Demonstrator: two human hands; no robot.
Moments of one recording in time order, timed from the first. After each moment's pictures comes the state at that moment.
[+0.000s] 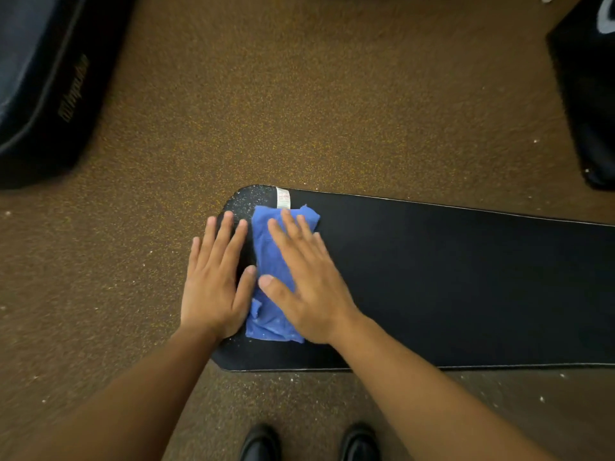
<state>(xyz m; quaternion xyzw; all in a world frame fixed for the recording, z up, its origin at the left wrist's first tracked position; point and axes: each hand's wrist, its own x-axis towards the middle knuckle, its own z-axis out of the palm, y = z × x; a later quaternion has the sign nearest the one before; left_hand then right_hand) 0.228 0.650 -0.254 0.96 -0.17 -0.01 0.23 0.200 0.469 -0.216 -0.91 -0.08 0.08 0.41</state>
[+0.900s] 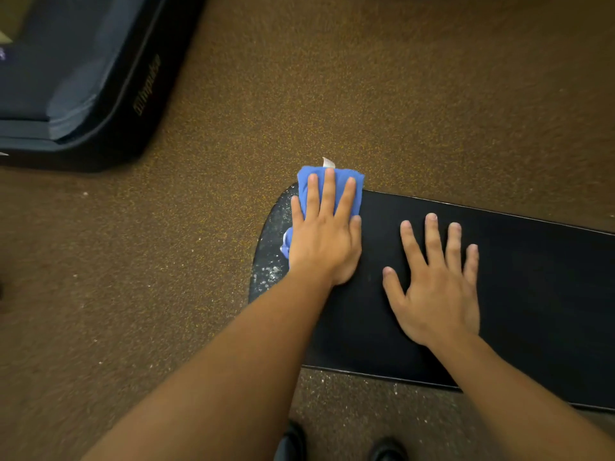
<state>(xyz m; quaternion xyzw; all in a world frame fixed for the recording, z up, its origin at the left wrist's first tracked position) 0.273 0.556 -0.248 0.98 -0.12 -0.09 0.10 0.182 0.403 -0.251 -0.99 0.08 0.06 0.07</state>
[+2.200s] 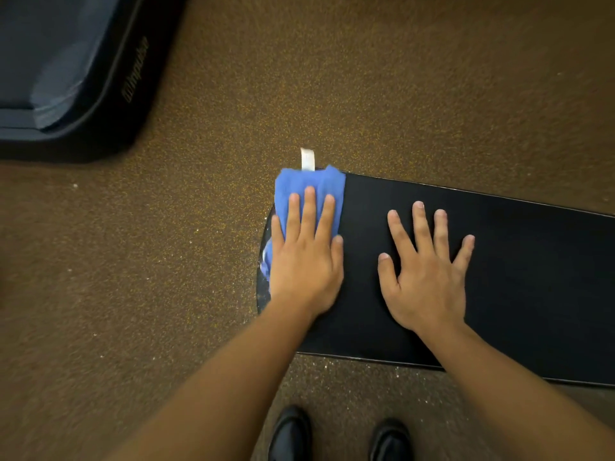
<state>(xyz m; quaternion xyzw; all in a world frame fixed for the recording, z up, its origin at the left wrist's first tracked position) 0.232 0.600 -0.247 0.98 -0.10 -0.08 0.12 0.185 0.430 -0.249 -0.99 0.09 0.07 0.08</state>
